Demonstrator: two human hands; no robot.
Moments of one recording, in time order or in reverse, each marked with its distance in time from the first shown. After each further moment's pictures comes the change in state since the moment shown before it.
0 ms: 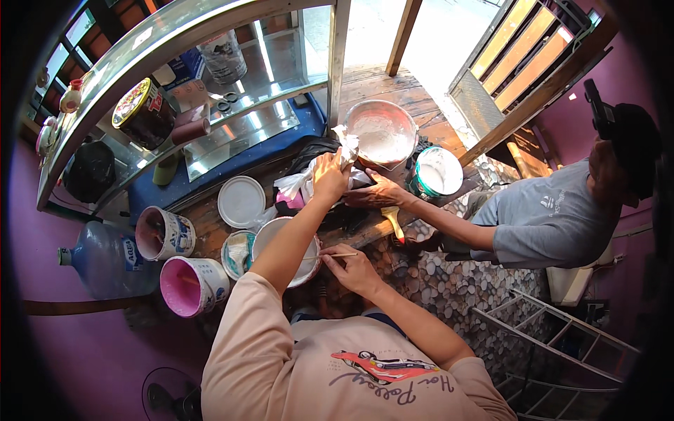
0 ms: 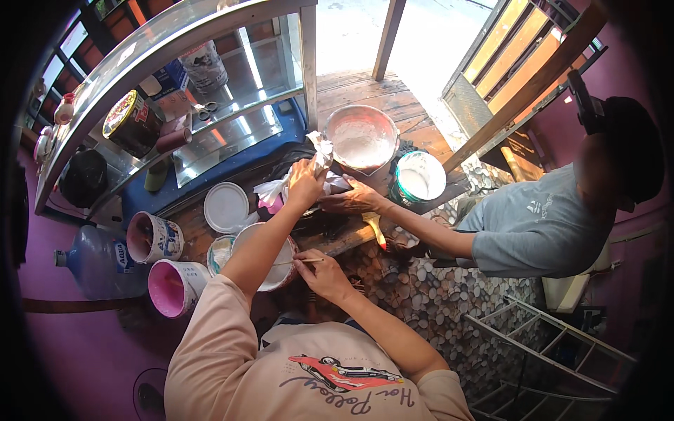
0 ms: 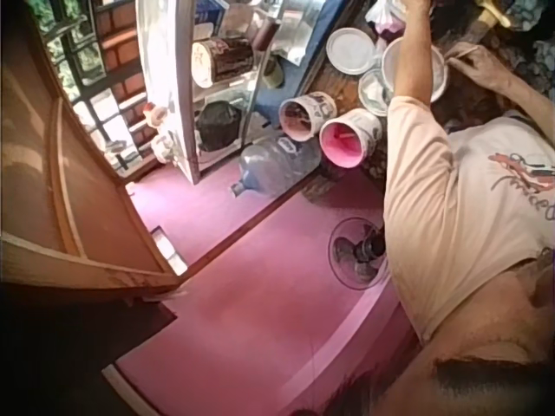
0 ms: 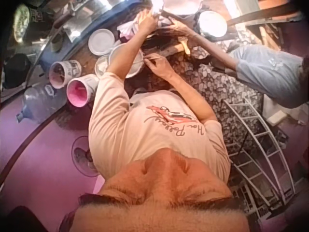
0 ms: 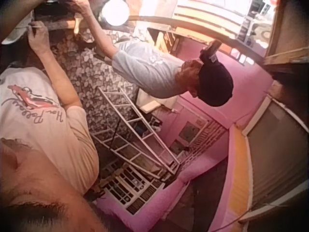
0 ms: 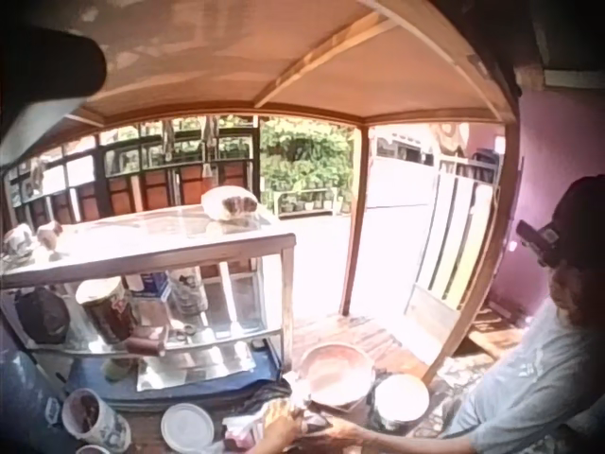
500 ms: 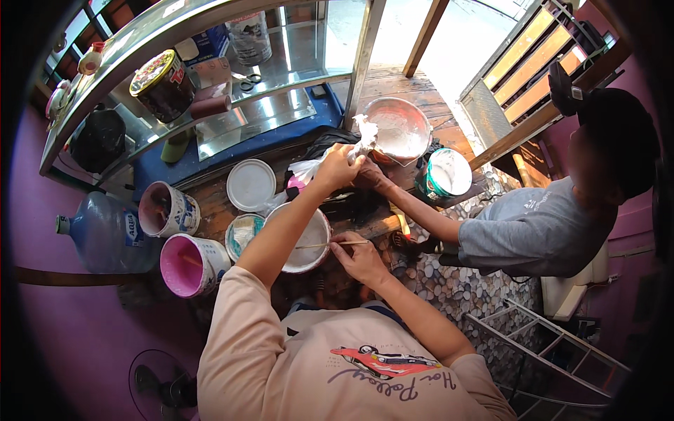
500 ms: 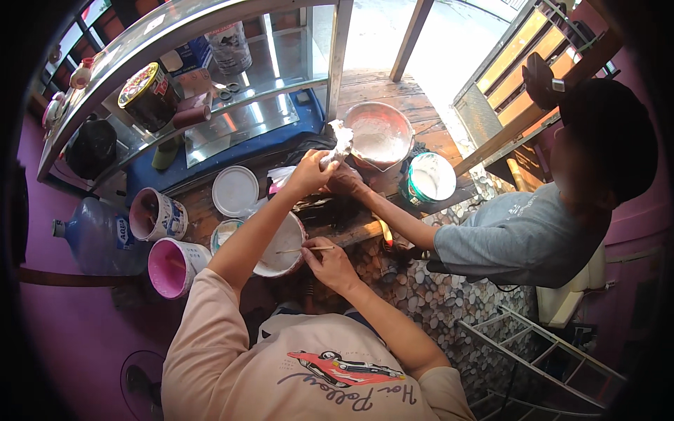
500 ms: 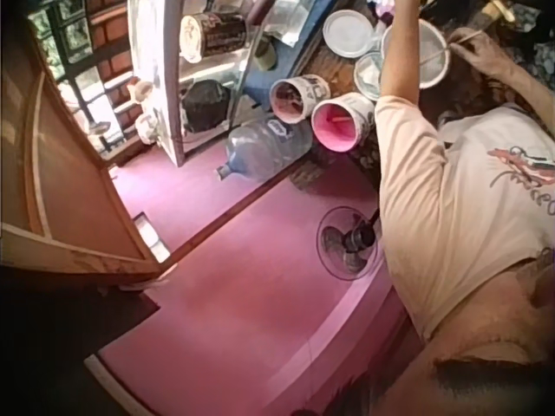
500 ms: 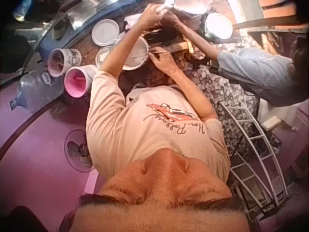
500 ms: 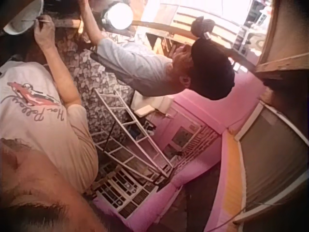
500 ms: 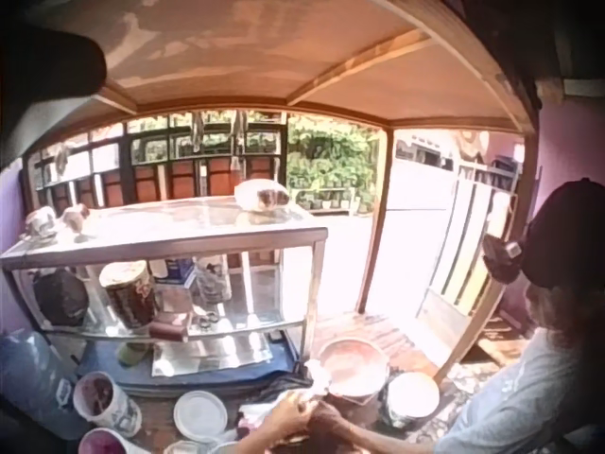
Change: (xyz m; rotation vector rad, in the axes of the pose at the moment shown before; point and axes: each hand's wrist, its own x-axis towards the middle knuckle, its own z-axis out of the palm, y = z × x) left_hand 0.002 0.000 -0.058 -0.355 -0.245 -0.119; right_hand 0.000 -0.005 0.007 -0.077 -0.008 0.000
